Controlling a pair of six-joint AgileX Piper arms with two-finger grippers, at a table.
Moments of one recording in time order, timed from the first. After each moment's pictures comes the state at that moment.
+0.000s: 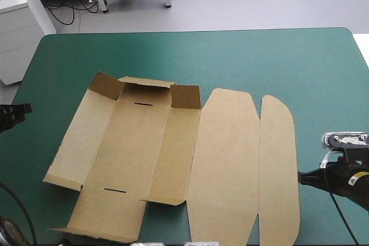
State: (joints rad) left arm 0.71 1.31 -1.22 -0.60 1.16 0.56; right arm -0.01 0.65 -0.76 0.07 1.05 -0.08
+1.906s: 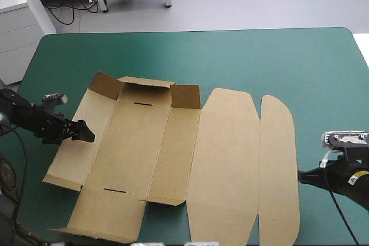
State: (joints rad) left arm 0.37 1.69 -1.15 -0.54 1.21 0.69; right arm -0.01 0.65 -0.76 0.07 1.04 -0.08
